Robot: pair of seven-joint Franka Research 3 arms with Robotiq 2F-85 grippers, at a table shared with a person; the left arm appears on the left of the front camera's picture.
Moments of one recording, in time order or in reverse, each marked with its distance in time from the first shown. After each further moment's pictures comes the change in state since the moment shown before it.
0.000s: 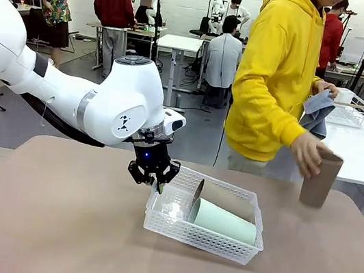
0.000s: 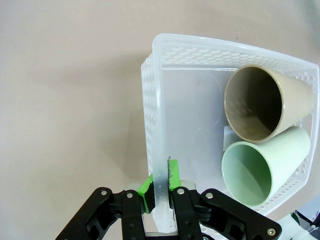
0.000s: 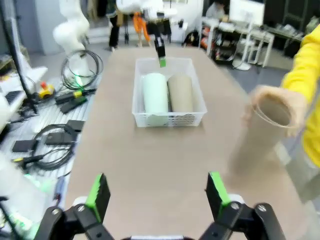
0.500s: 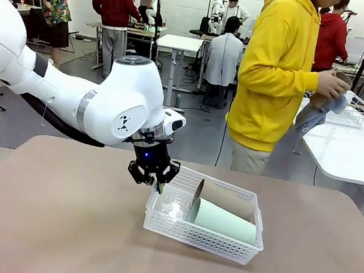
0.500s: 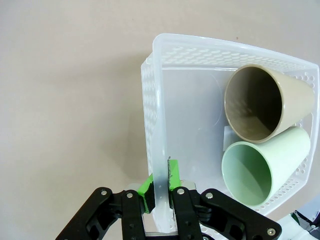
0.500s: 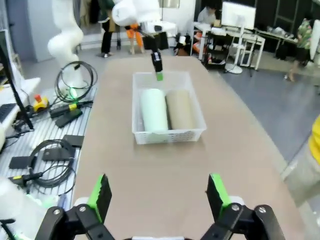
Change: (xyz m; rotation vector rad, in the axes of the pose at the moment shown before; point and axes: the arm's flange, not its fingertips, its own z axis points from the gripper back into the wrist) left arm 0.000 0.000 0.000 0.000 0.000 0.000; right arm 0.029 0.023 -0.010 -0.064 -0.022 -0.024
